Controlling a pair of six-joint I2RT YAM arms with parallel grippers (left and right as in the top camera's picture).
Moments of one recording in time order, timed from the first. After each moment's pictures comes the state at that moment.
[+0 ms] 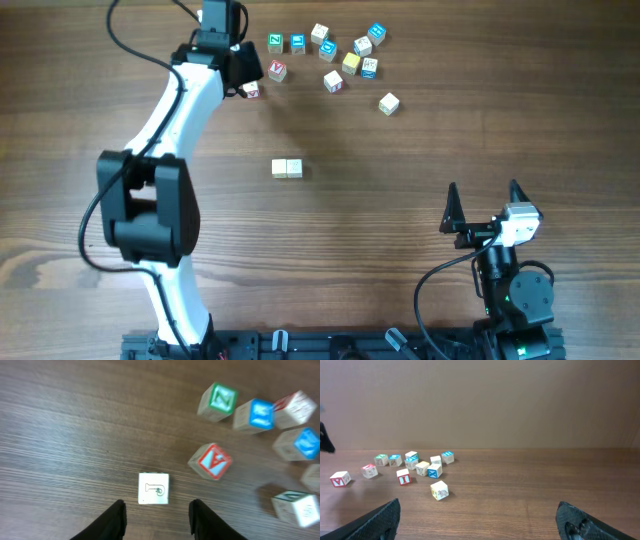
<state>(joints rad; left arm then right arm) -0.15 2.10 1.68 -0.58 -0.07 -0.40 0.21 0.02 0.01 0.02 0.16 0.03</state>
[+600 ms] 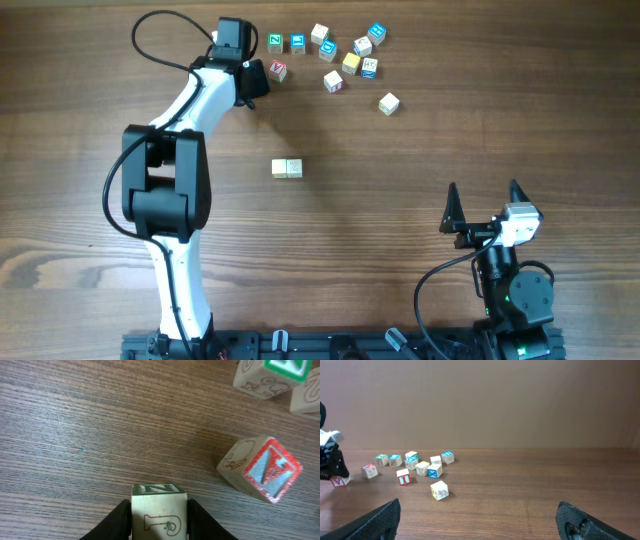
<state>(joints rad) -0.15 2.26 1.68 -0.49 -0.05 -0.40 0.21 0.02 0.01 0.02 0.16 0.03</state>
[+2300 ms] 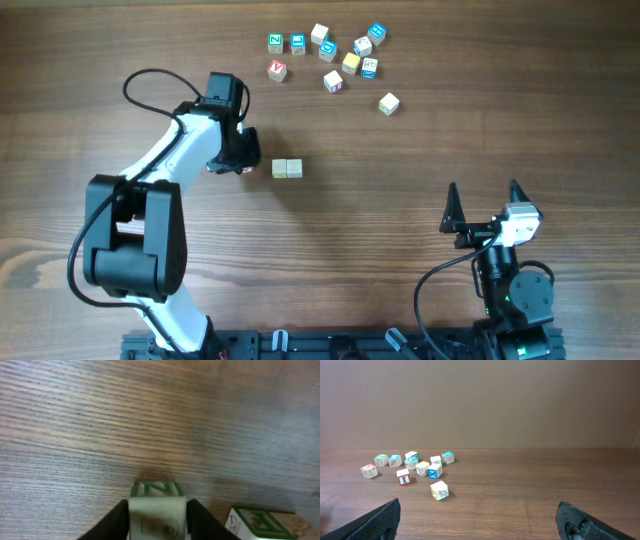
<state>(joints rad) -0.15 1.89 1.21 -0.72 0.03 -0.35 0.21 0.02 0.01 0.02 0.16 0.03</state>
